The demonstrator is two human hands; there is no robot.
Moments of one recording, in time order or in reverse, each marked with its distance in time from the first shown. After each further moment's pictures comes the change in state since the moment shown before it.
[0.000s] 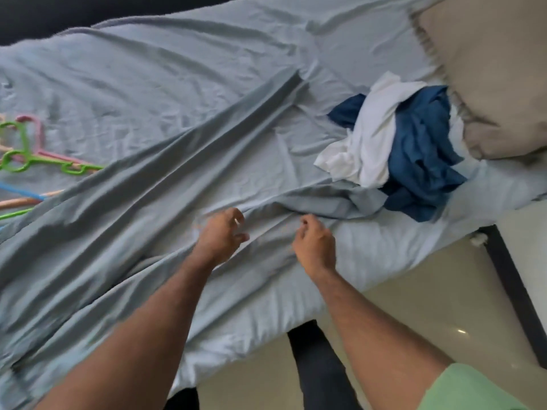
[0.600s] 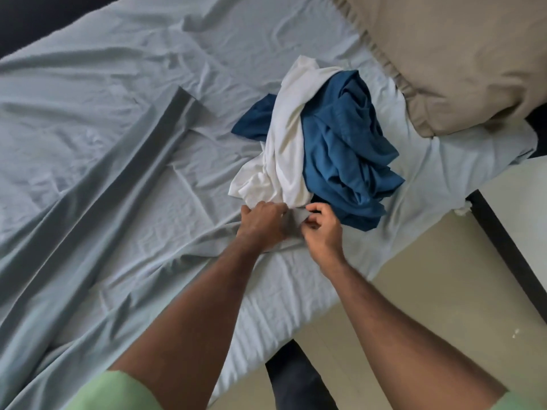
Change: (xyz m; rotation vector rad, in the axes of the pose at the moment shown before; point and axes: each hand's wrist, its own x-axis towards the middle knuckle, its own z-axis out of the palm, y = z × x) left_hand 0.146 0.269 0.147 0.463 -0.222 0.273; right_hand 0.153 0.161 -0.108 0.646 -0.017 0.385
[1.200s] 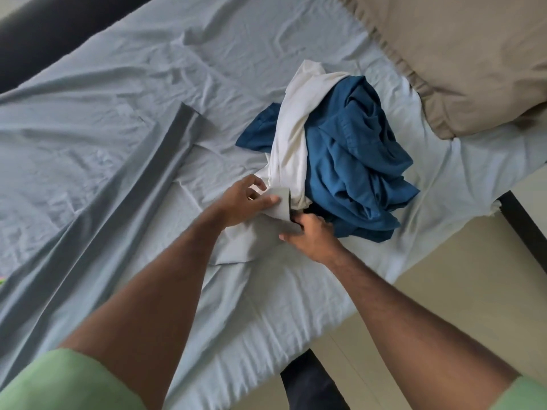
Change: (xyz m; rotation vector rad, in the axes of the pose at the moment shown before) left_hand 0.042 -0.058 -0.066 -0.741 -0.110 -0.145; right_hand 0.040 -0.026 0.009 -0.457 -0.442 -0.223
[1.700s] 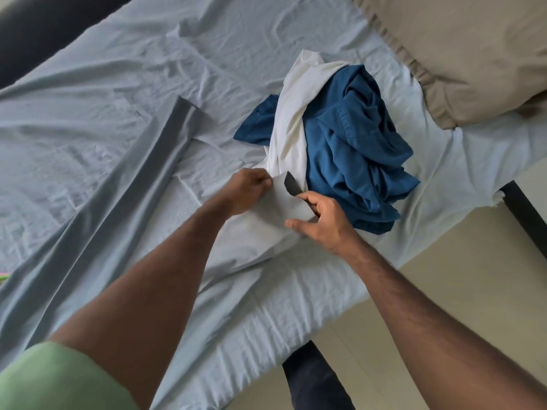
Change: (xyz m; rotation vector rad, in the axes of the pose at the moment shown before) left_hand 0.007 0.015 0.005 0.211 0.083 0.106; right_hand -0.014 -0.002 -0.030 0.344 0.071 -0.123
